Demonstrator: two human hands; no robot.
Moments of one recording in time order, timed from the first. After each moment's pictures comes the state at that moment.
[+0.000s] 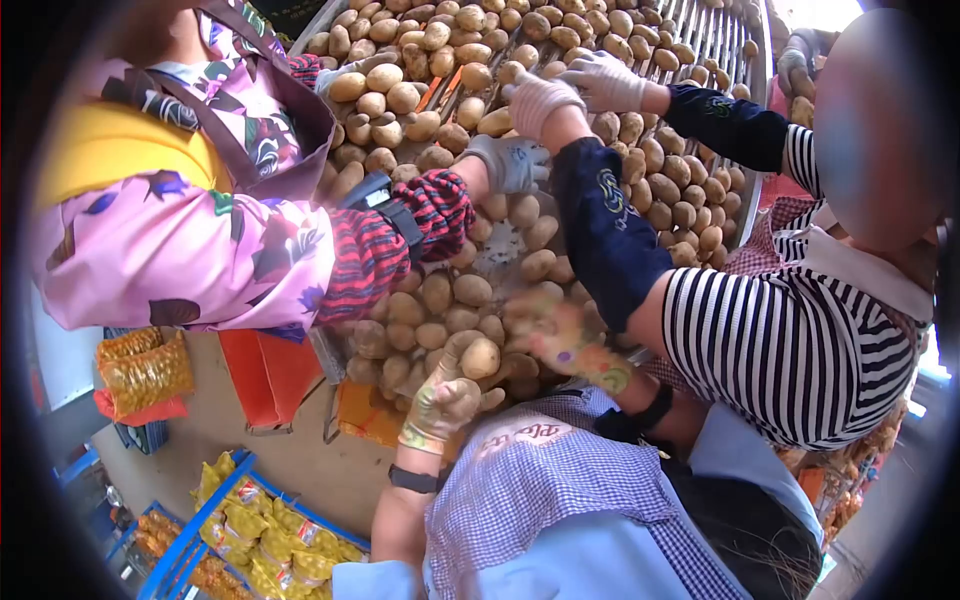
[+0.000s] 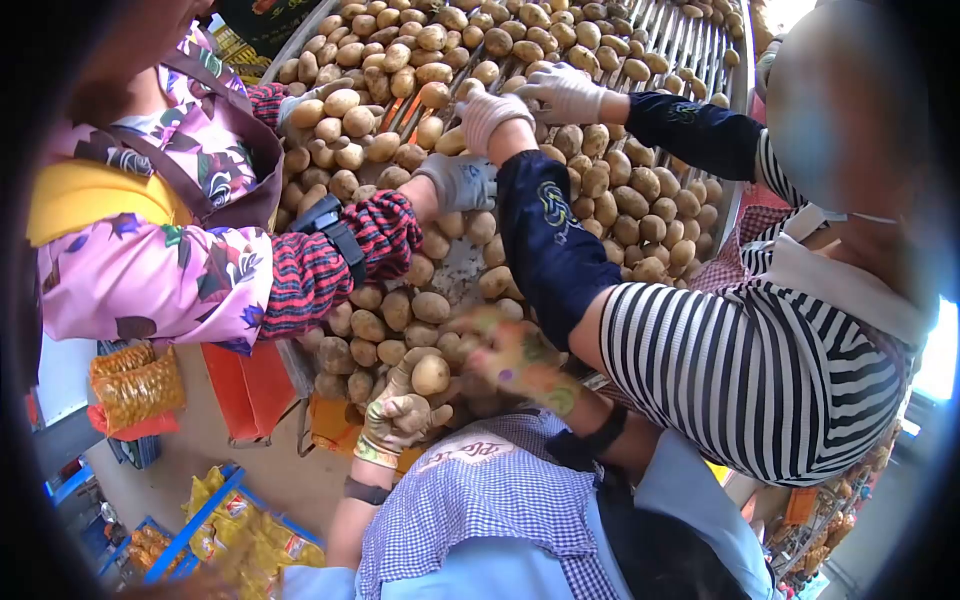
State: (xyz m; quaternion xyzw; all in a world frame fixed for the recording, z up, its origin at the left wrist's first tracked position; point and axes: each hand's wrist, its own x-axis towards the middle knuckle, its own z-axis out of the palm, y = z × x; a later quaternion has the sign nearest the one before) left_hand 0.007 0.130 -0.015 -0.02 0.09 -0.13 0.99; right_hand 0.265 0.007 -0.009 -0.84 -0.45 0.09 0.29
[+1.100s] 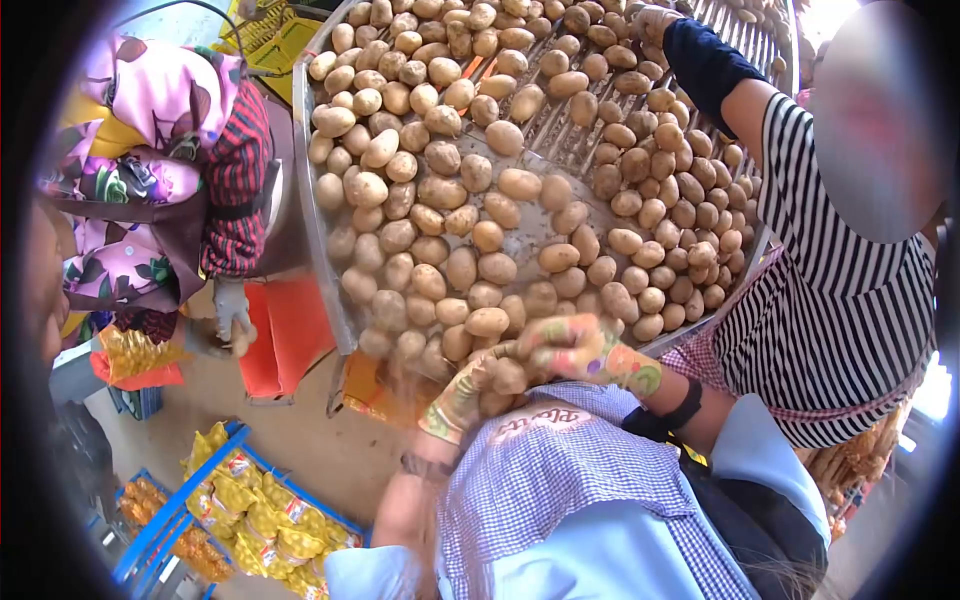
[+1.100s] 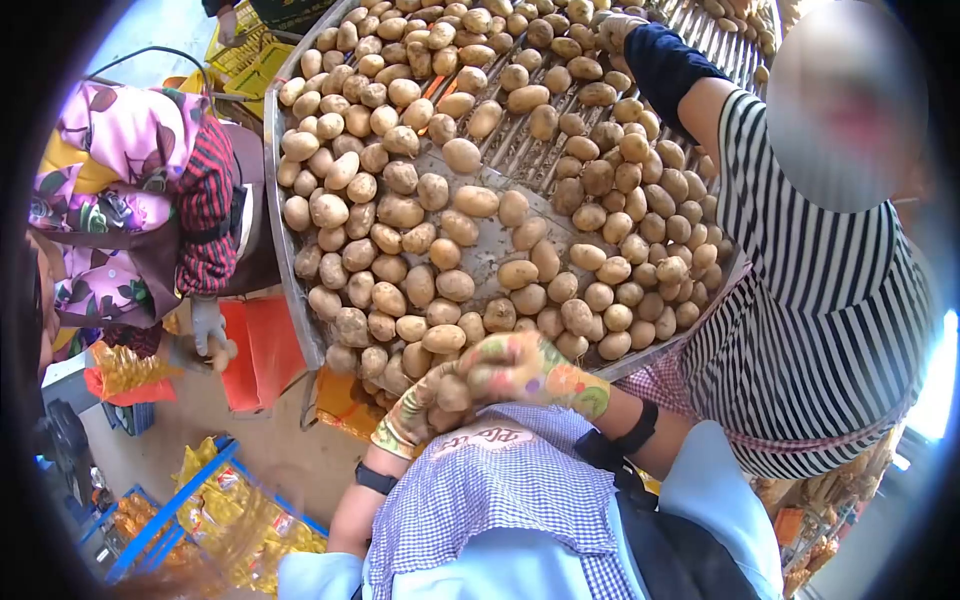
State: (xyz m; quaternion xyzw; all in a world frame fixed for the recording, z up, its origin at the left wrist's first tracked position) left_hand 0.003 0.112 0.006 0.06 0.17 -0.20 0.96; right_hand 0.170 -0.056 0.043 -0.72 -0.26 0.43 0.48
